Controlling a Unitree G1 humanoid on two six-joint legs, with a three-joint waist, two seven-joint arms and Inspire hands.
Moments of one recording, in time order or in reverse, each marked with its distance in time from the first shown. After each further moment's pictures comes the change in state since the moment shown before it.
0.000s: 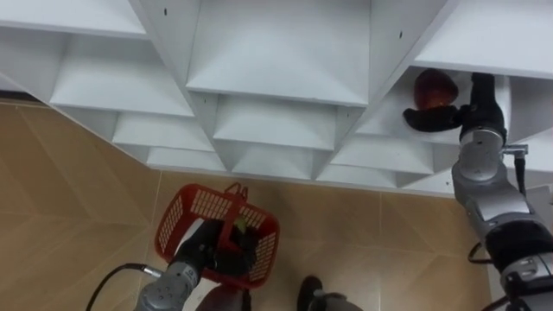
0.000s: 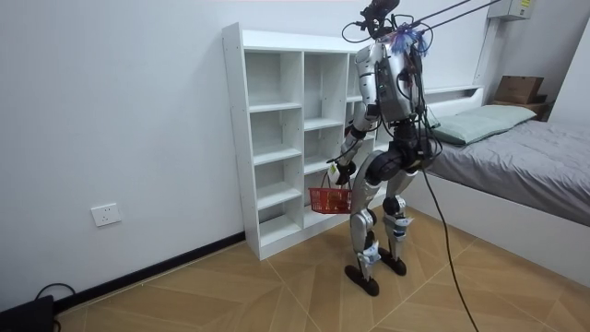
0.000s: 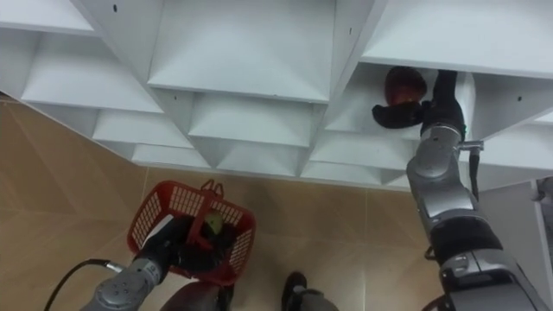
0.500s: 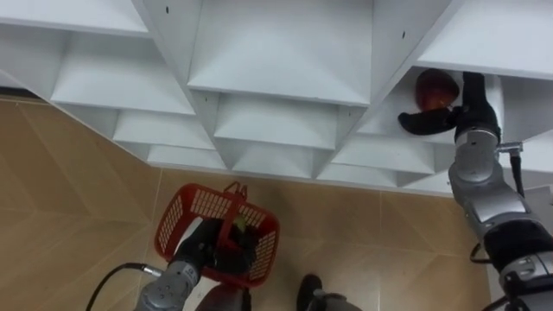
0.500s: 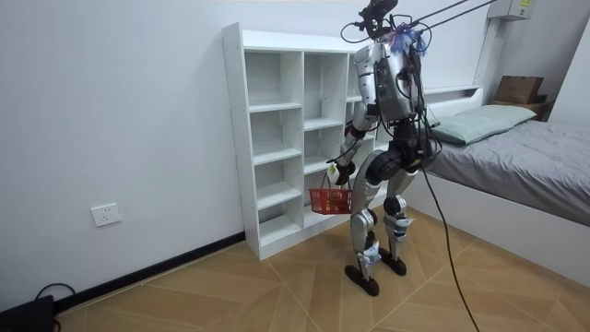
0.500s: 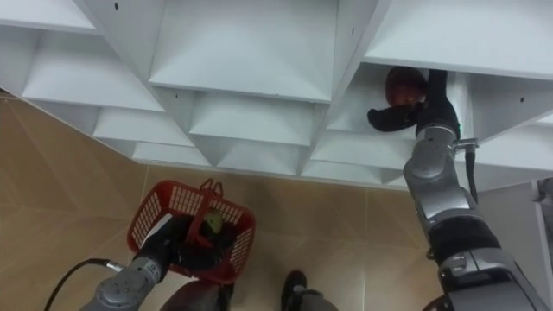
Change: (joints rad) left arm -0.009 -0.003 0.000 0.006 0.000 0.000 0.011; right arm -0.004 0.000 0.021 0.011 -0.048 0.000 0.016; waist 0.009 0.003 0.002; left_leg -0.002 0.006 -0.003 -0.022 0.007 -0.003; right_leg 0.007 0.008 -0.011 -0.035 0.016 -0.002
